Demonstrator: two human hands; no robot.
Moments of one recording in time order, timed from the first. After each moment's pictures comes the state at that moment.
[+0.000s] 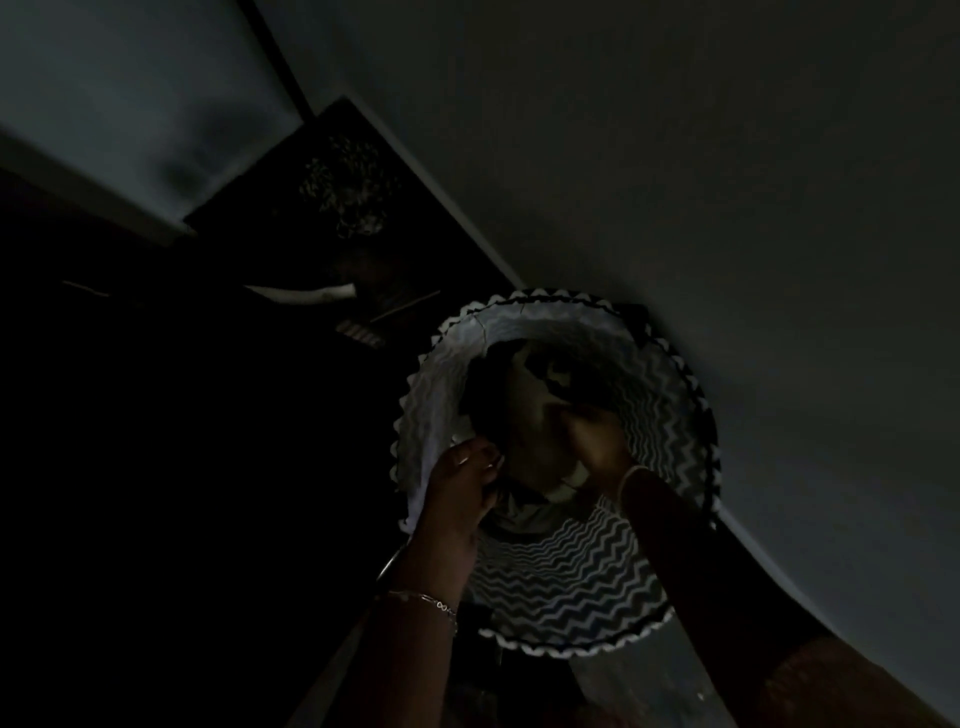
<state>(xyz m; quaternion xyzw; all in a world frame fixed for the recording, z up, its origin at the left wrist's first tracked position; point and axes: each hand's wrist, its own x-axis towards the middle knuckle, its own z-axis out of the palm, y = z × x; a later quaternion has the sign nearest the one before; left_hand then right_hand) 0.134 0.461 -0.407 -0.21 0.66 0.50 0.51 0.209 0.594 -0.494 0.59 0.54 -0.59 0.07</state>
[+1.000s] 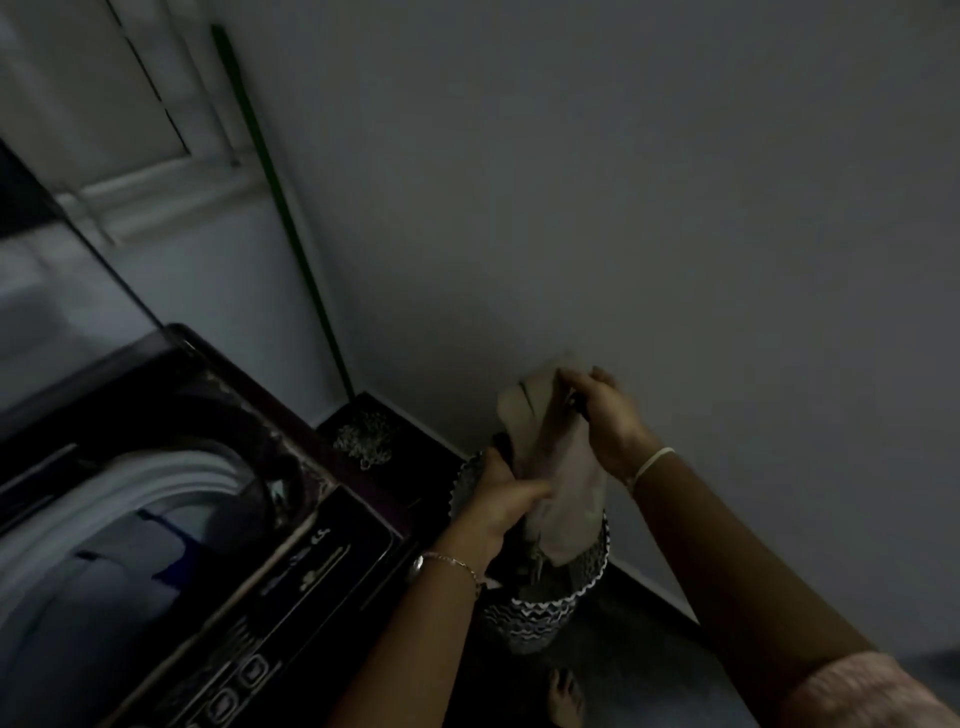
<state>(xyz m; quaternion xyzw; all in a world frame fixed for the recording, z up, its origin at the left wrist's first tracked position) 0.175 0.363 -0.077 0.22 0.63 0.53 0.53 0.262 0.459 0.003 0.43 0.51 -0.67 -0.33</state>
